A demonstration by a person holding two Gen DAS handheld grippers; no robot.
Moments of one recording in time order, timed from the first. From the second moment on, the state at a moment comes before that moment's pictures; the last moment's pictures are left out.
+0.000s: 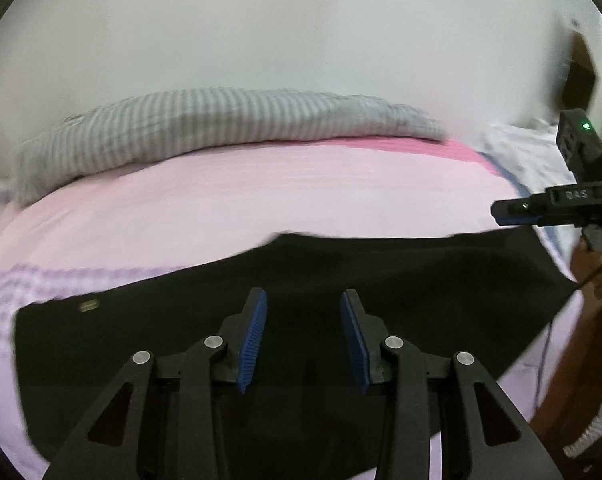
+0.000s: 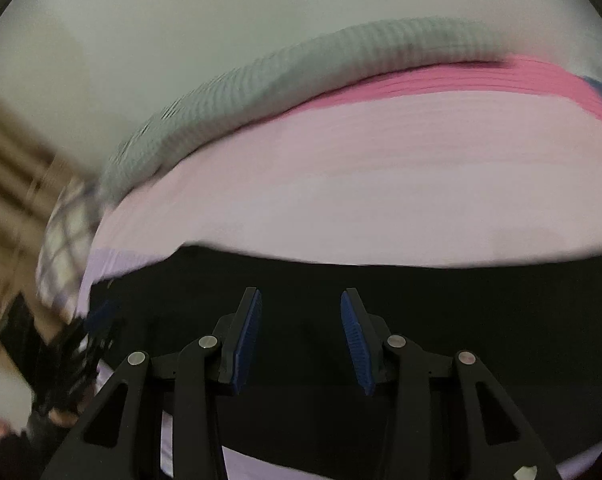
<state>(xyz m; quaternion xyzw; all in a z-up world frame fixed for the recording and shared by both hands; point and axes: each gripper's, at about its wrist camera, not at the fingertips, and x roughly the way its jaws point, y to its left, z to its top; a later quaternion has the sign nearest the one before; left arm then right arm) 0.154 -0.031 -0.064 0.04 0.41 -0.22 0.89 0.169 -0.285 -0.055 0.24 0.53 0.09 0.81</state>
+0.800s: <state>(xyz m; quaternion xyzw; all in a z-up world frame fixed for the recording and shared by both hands) 0.165 0.105 -0.110 0.01 0.44 -0.10 0.89 0.303 -0.100 -0.117 0.13 0.60 0.28 0.74</state>
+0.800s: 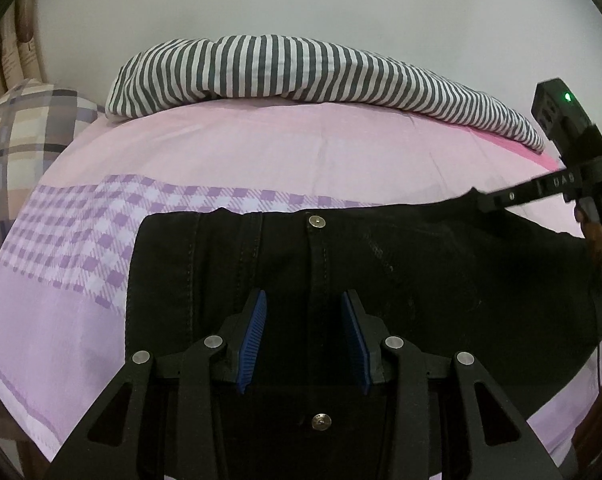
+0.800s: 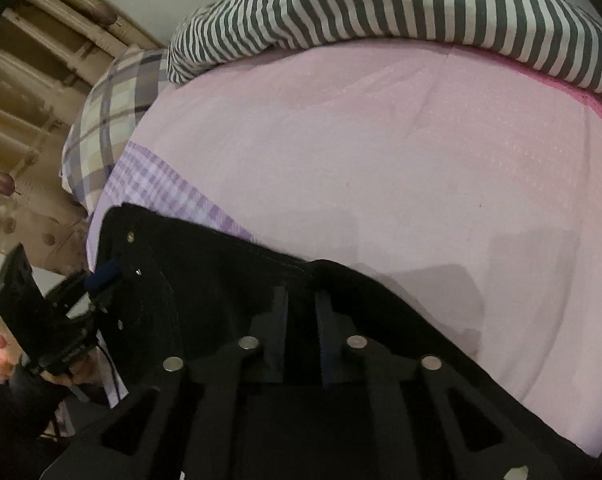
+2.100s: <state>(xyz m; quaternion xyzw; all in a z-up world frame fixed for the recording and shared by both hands) 0.216 -0.103 -0.104 0.10 0.45 -0.29 0.84 0.220 -0.347 -0.110 0.09 0.63 0.11 0.76</state>
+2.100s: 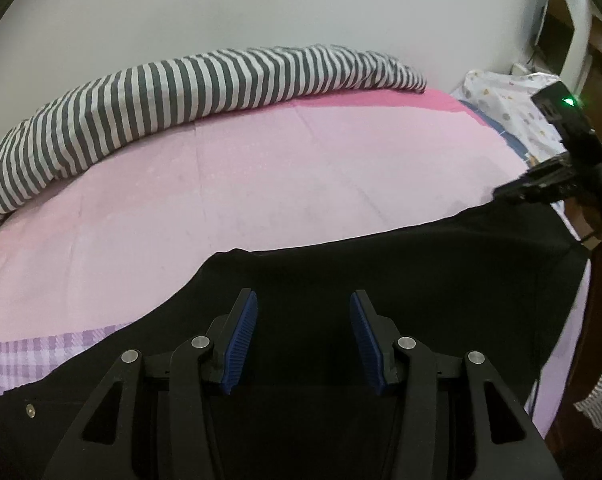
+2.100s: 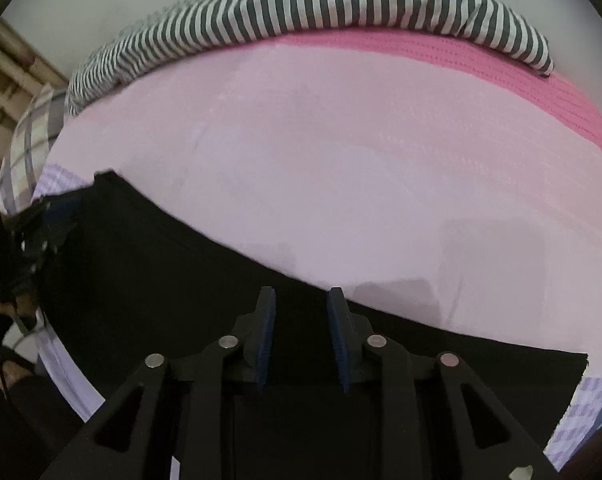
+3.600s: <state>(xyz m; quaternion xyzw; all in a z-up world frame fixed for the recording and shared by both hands) 0.175 -0.156 -0.092 0.14 0.41 -0.32 0.85 0.111 -0.381 -0.101 0.17 0.51 -0.11 0.83</state>
